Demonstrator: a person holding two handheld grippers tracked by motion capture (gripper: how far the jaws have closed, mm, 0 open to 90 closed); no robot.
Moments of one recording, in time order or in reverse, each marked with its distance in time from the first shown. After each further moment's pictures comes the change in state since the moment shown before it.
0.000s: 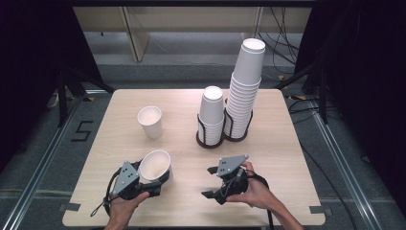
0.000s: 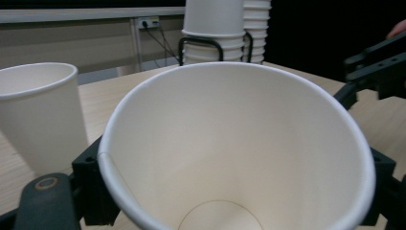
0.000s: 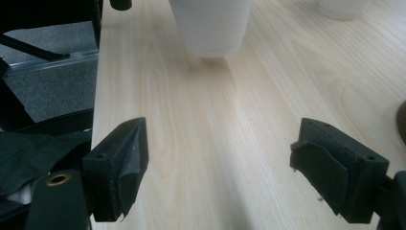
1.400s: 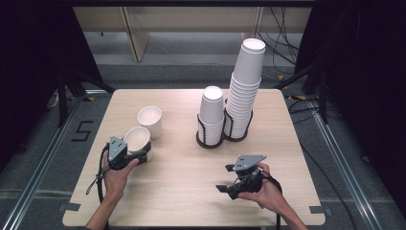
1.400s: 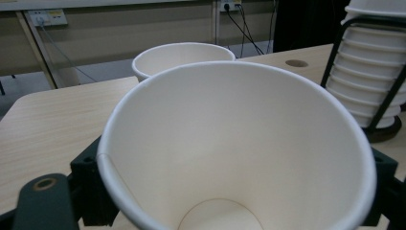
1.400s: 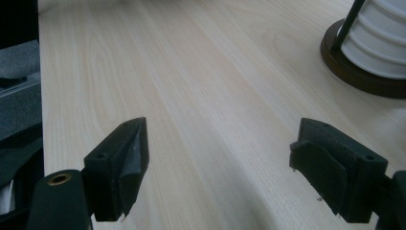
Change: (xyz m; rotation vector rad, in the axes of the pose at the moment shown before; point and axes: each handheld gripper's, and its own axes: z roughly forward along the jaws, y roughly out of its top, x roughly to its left) left arm 0.089 0.001 0.039 0.063 0.283 -0.037; right arm -0.014 -0.034 -0.024 0.007 -0.146 0.179
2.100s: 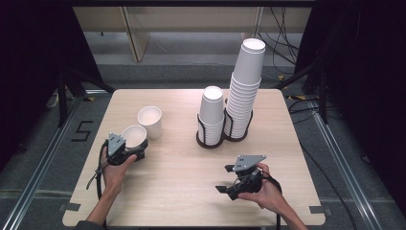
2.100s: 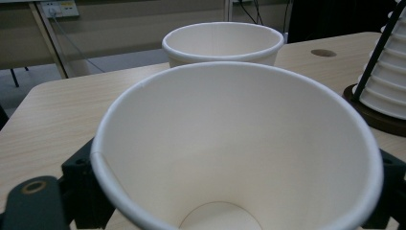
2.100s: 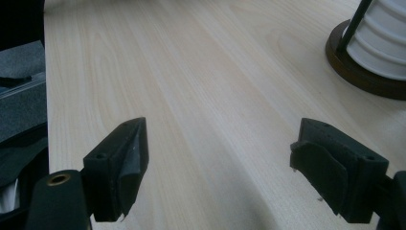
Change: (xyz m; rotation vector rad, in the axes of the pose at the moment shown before) left arm 0.019 -0.013 0.015 0.014 0.024 -0.001; right arm 0.001 0.000 0.001 -0.003 0.021 -0.007
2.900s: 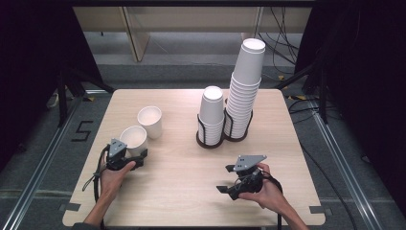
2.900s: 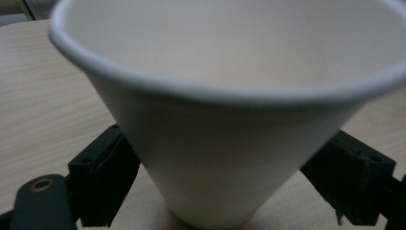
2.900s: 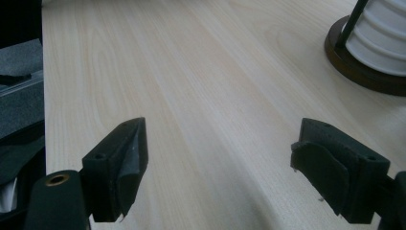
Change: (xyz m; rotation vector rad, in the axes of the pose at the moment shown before) left arm 0.001 -0.019 -0.008 0.205 -0.049 -0.010; right arm -0.003 -0.003 0.000 0.007 0.004 -0.005
